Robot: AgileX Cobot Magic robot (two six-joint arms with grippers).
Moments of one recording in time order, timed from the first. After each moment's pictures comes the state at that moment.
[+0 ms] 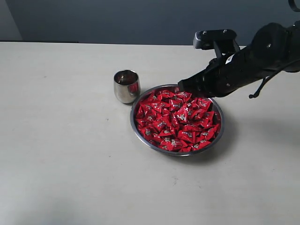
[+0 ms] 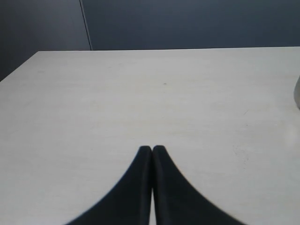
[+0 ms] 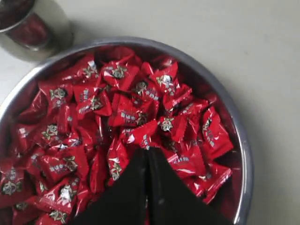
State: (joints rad) left arm 0.22 0.00 0.00 0.00 0.34 0.03; right arm 0.52 1.70 -0.99 0.35 0.36 -0.22
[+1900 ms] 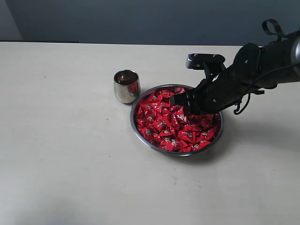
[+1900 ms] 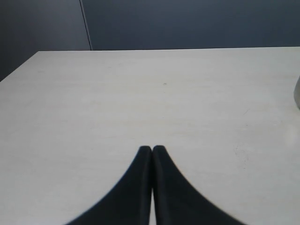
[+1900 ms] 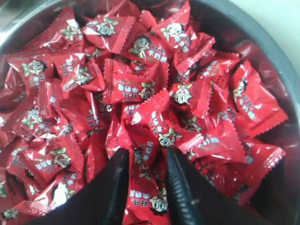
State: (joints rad) left arm 0.22 0.00 0.00 0.00 0.34 0.03; right arm 0.54 1.84 -0.99 0.48 0.35 -0.23
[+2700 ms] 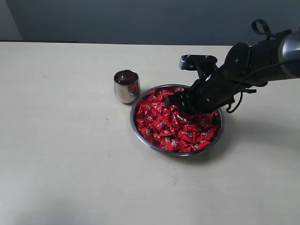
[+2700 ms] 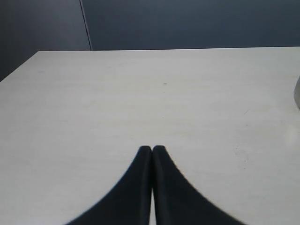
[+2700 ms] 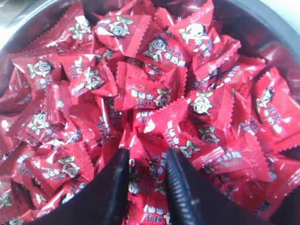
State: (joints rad) left arm 0.22 0.00 0.00 0.00 0.34 0.03; right arm 0.55 1.89 -1.04 0.48 0.37 -0.23
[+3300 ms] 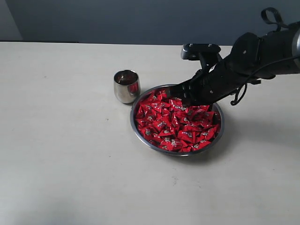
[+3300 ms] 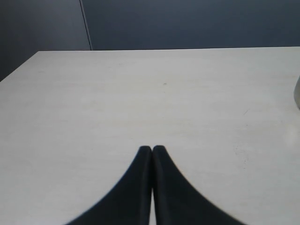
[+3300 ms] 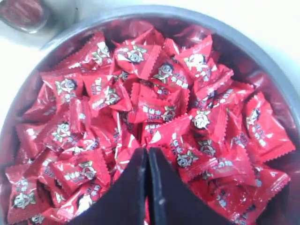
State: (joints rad) left arm 0.22 0.00 0.00 0.00 0.34 0.03; right arm 0.55 1.83 -1.04 0.46 0.38 -0.23
